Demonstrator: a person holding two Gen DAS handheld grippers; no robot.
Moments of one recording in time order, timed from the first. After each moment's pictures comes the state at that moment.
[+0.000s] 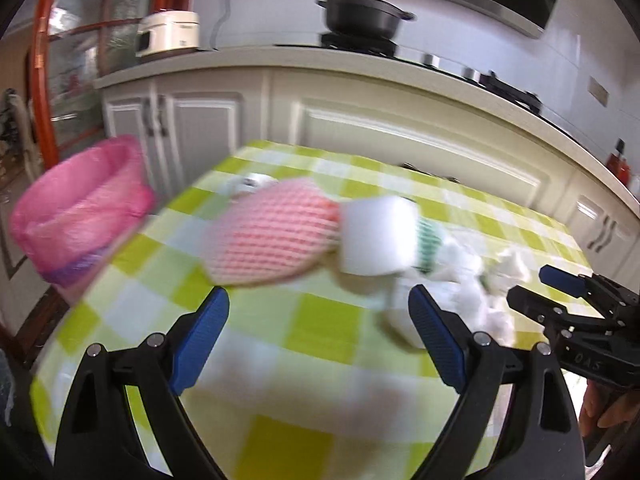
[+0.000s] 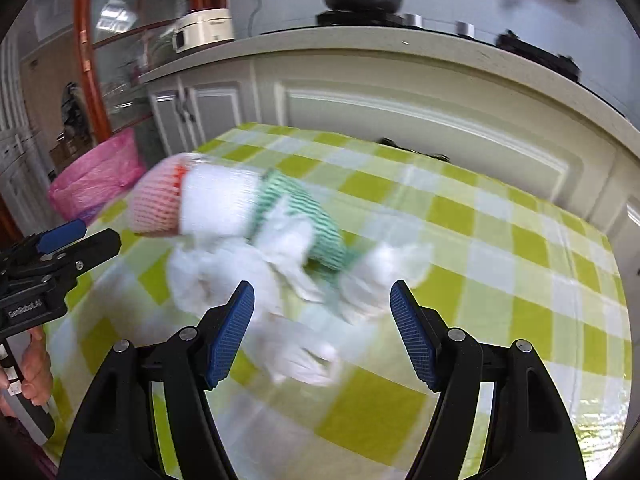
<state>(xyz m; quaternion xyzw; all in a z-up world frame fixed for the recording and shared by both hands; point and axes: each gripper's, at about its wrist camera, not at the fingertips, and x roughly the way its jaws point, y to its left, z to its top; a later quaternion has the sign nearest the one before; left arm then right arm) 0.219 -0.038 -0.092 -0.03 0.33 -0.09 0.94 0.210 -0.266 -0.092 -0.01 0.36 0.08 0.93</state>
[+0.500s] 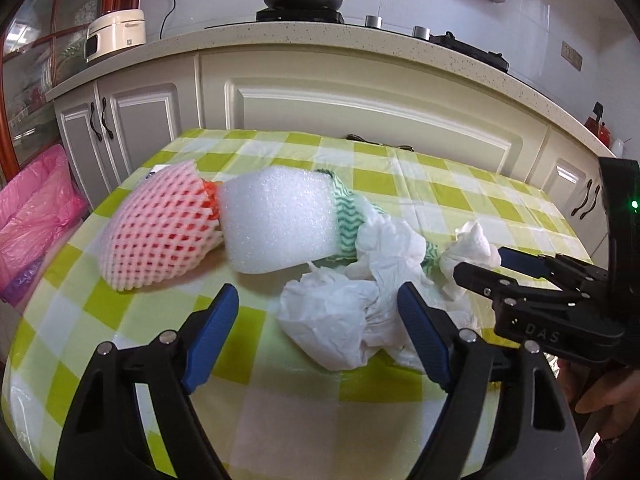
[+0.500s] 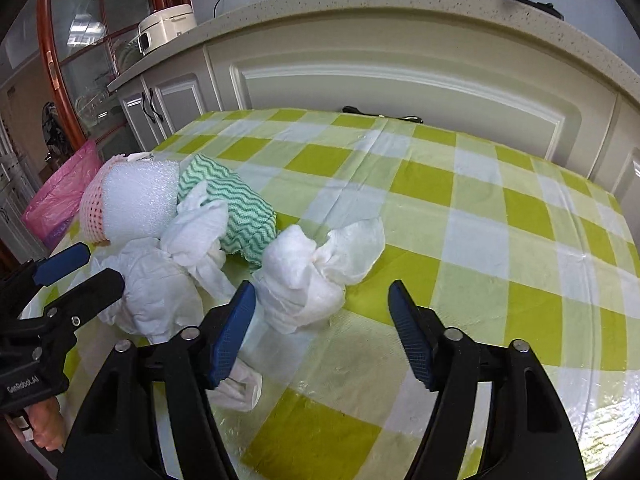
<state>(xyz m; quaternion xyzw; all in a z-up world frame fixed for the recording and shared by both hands) 0.243 -0.104 -0.116 0.00 0.36 -0.14 0.92 0.251 -0.298 -0.127 0.03 0.40 0.07 0.92</state>
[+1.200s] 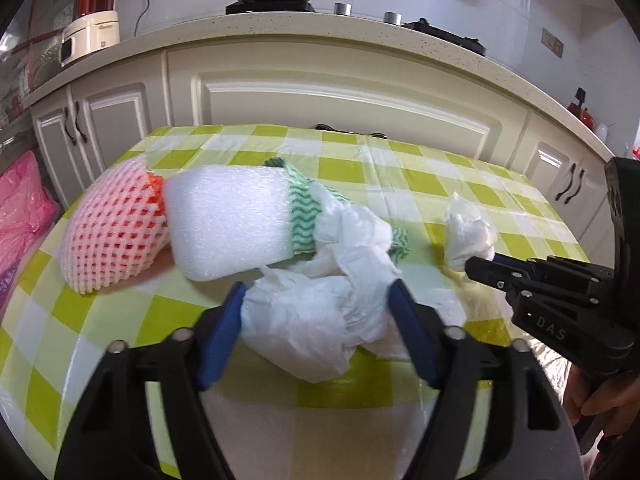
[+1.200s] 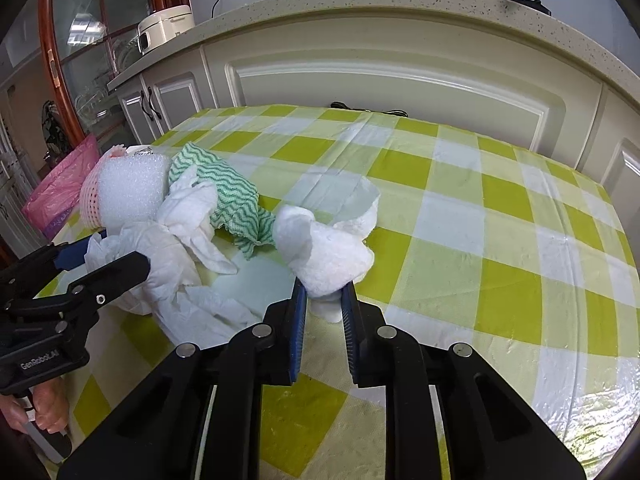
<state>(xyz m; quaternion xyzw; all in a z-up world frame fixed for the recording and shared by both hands) 0.244 -0.129 -0.126 0.01 0.36 -0.18 0.91 0.229 -0.316 -0.129 0.03 0.39 0.06 0.92</state>
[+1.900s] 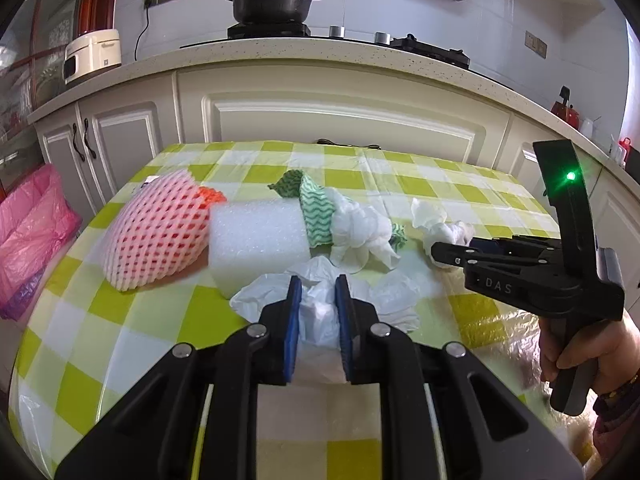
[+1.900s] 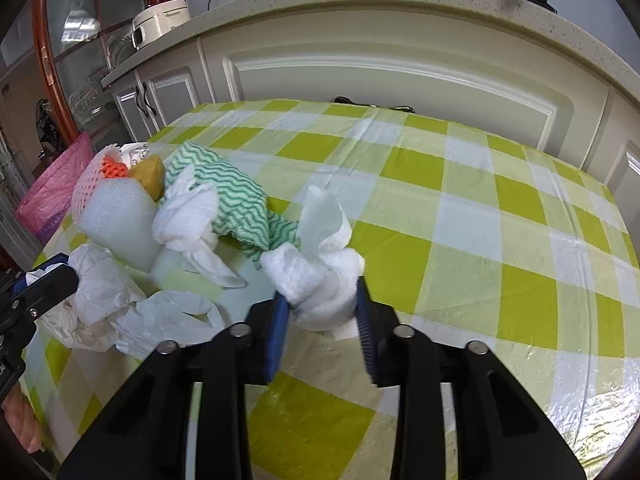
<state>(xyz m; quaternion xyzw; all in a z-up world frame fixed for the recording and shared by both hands) 0.205 -0.090 -0.104 0.02 0.33 -0.19 0.92 0.239 -0.297 -0.130 0.02 0.40 0.05 0.92</state>
